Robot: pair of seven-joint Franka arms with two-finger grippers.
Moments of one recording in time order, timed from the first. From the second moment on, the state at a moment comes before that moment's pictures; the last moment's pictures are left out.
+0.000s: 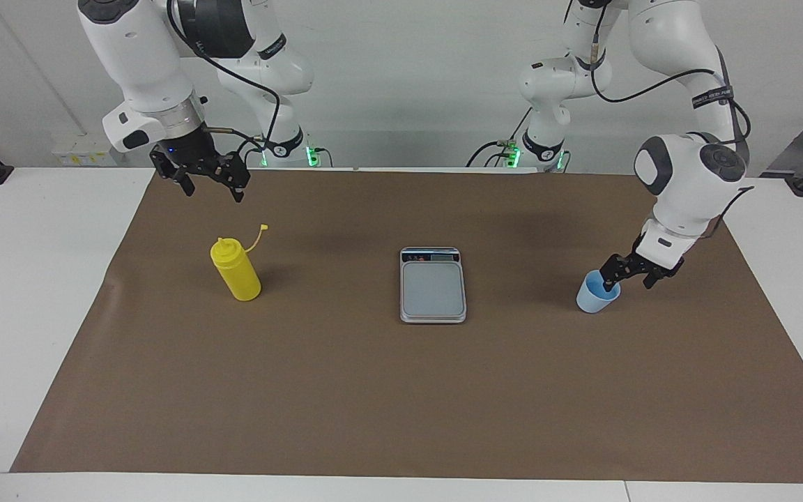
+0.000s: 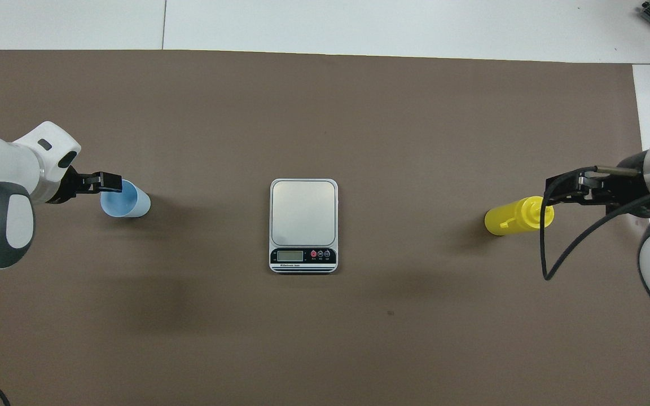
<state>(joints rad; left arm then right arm) 0.13 0.13 -0.13 -2.08 -0.03 2.29 -0.04 -0.02 -0.06 0.06 -1.71 0.01 1.63 0.21</state>
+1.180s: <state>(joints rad) 0.12 0.18 -0.15 -1.99 -0.03 2.21 -0.08 -0.02 -0.06 0.06 -1.71 0.01 1.63 0.21</state>
